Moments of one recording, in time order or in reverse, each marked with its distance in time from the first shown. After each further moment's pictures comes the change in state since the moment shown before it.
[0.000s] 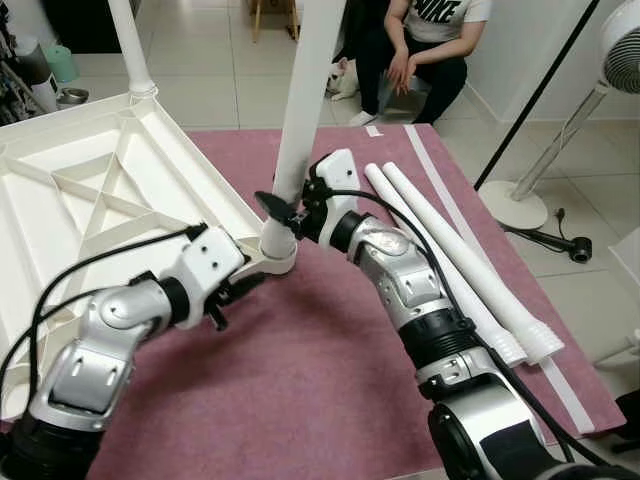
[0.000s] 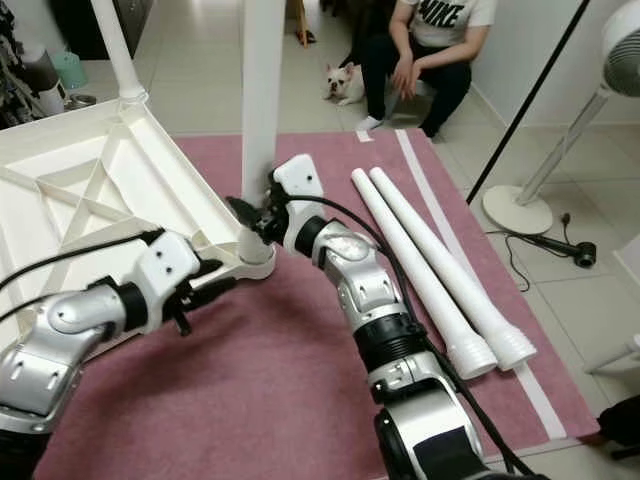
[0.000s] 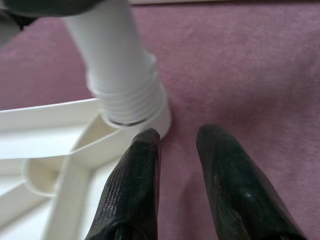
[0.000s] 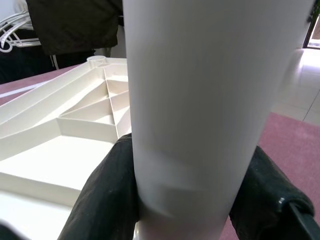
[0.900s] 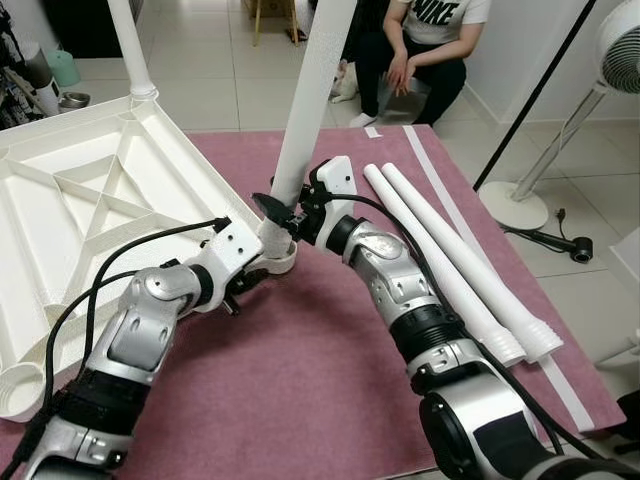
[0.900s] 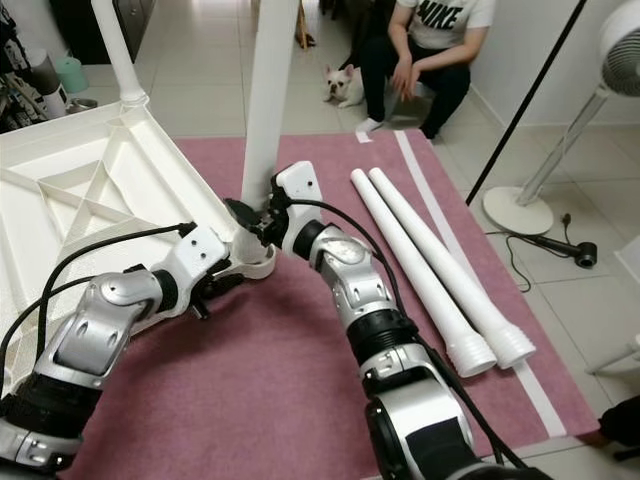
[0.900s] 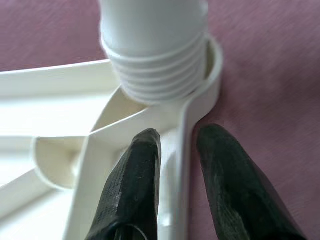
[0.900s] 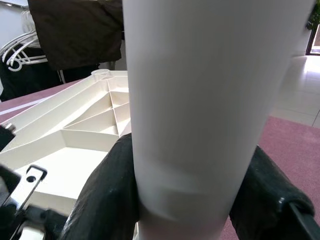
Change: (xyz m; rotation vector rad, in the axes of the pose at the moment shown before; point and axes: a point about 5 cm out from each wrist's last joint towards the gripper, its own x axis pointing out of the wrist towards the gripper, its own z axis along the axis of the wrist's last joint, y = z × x) left arm 0.031 0.034 -0.021 0.025 0.208 0.074; right arm 0.005 -0.006 -0.011 0.032 -0.031 -0.014
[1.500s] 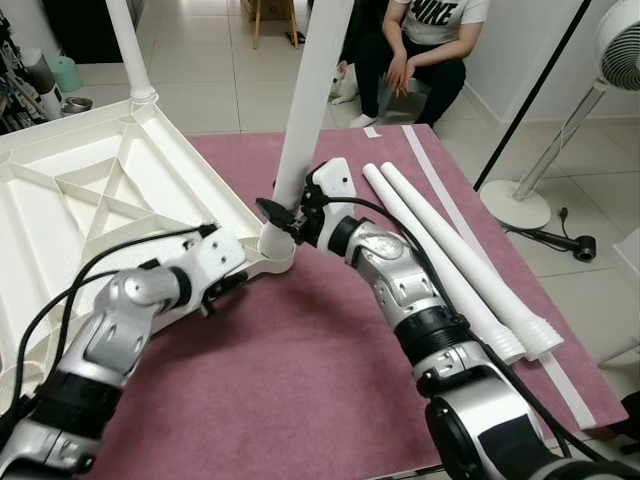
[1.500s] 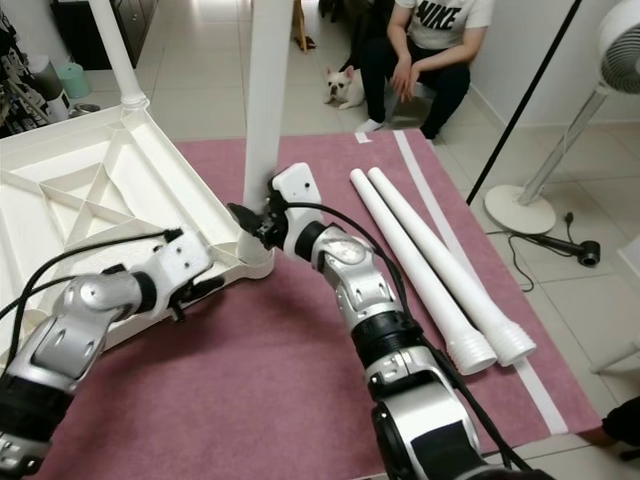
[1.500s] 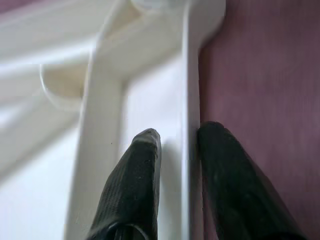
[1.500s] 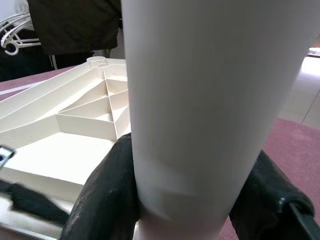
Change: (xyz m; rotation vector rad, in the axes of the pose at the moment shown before) left arm -0.014 -0.005 -0.030 0.073 0.063 -0.021; right arm -0.008 -0.005 -0.001 -0.067 0.069 -0.025
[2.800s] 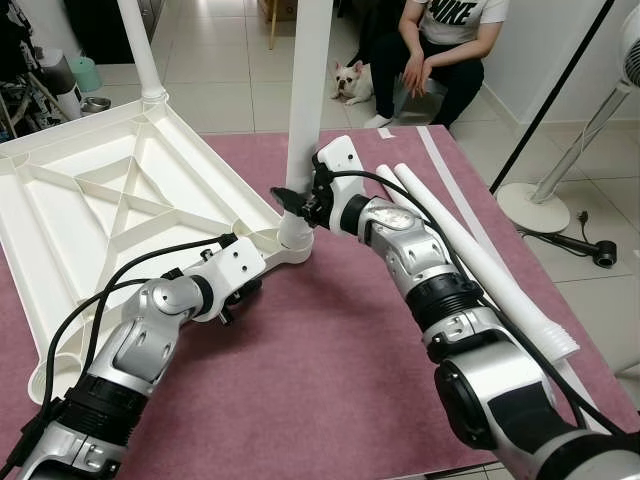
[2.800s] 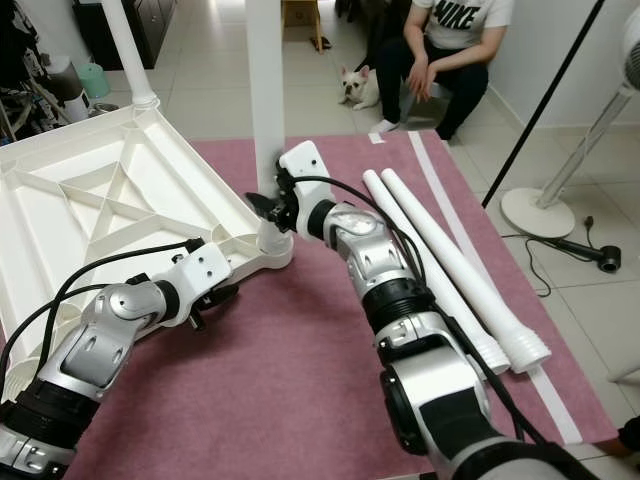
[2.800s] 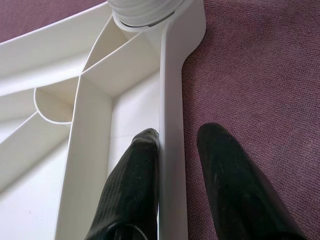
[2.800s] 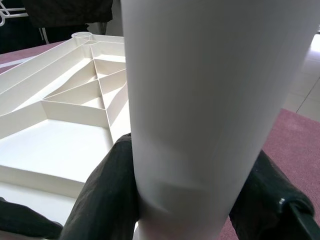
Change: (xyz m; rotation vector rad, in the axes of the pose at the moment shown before) left arm 0.019 -0.013 0.026 -0.004 -0.051 0.012; right arm 0.013 -0.022 0.013 -0.043 0.115 0.009
